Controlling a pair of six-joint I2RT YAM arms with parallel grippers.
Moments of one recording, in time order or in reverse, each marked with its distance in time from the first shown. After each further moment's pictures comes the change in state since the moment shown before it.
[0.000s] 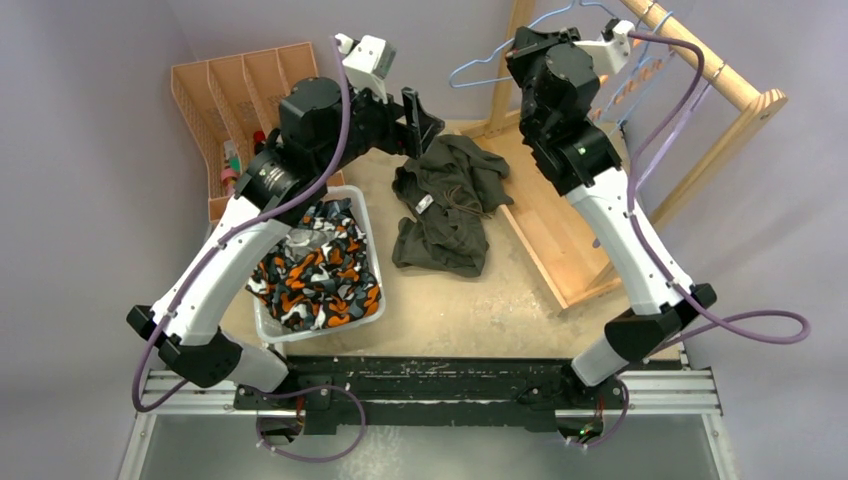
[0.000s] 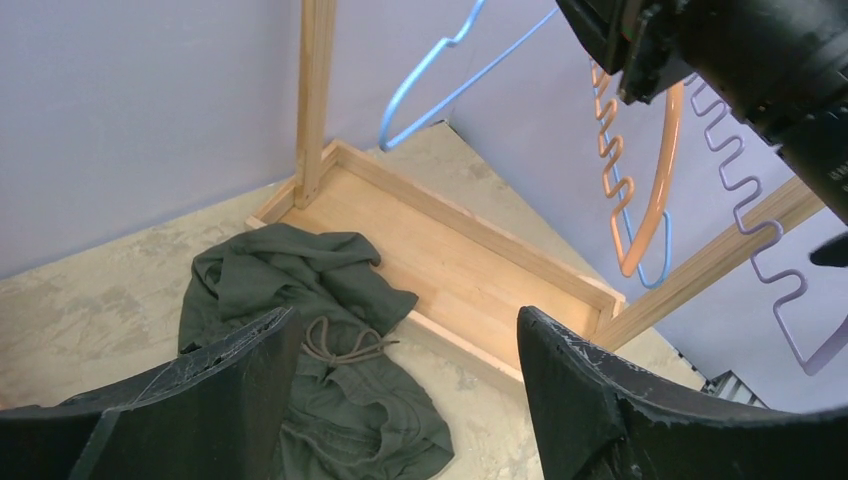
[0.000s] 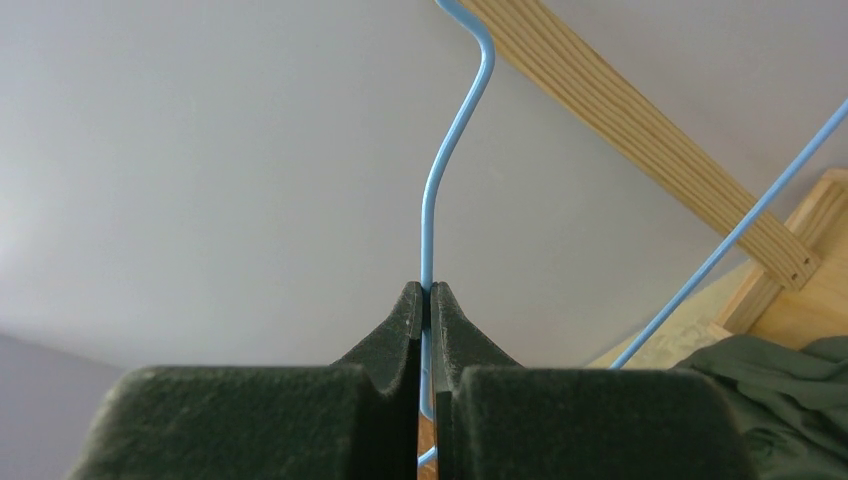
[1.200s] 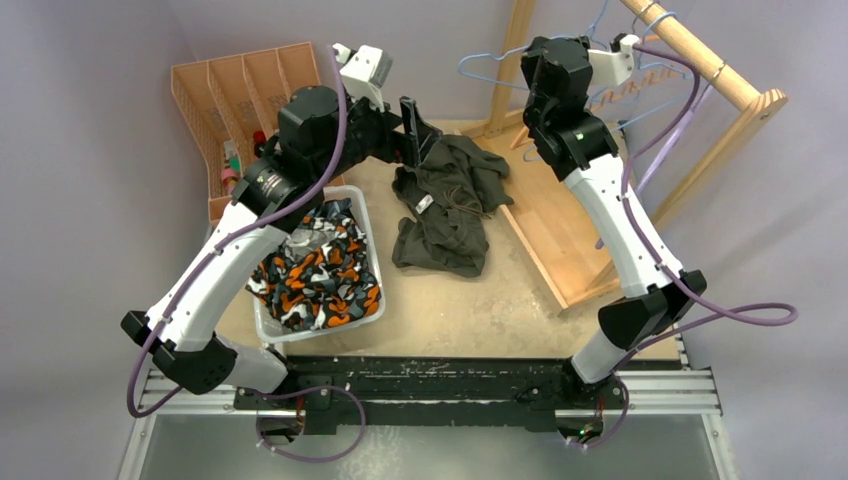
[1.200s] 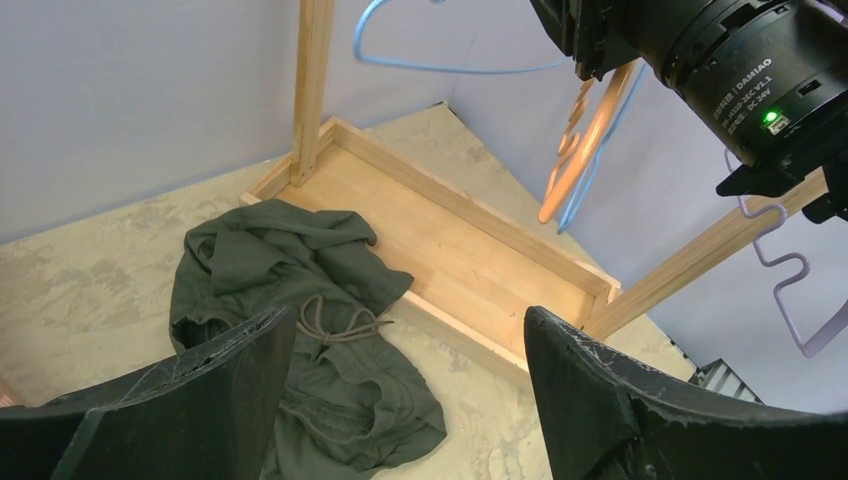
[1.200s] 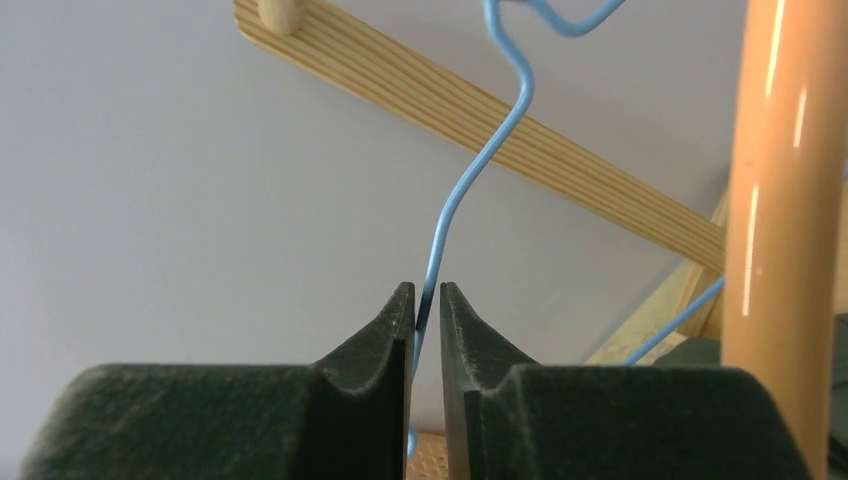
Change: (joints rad) left arm 0.001 -0.041 -0.066 -0.003 -0.002 -0.029; right arm -0.108 0.089 0.035 -0.111 0.067 0.187
